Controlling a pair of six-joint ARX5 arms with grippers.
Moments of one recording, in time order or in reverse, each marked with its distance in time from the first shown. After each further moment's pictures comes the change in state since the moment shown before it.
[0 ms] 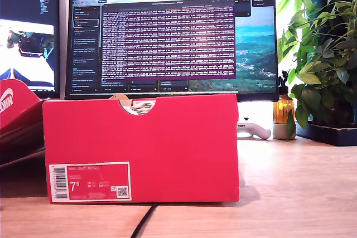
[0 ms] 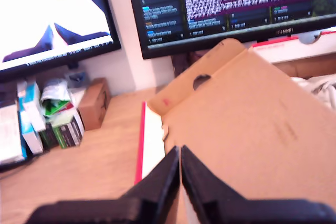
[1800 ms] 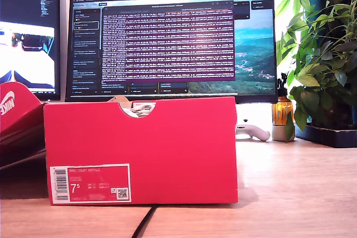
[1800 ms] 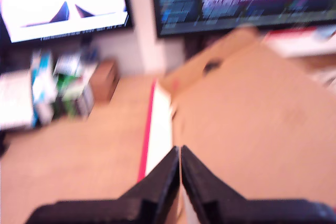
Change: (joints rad) left arm 0.024 -0.098 -0.014 -0.203 -0.060 -0.079; right arm -0.005 -0.808 -0.115 -0.758 -0.052 0.101
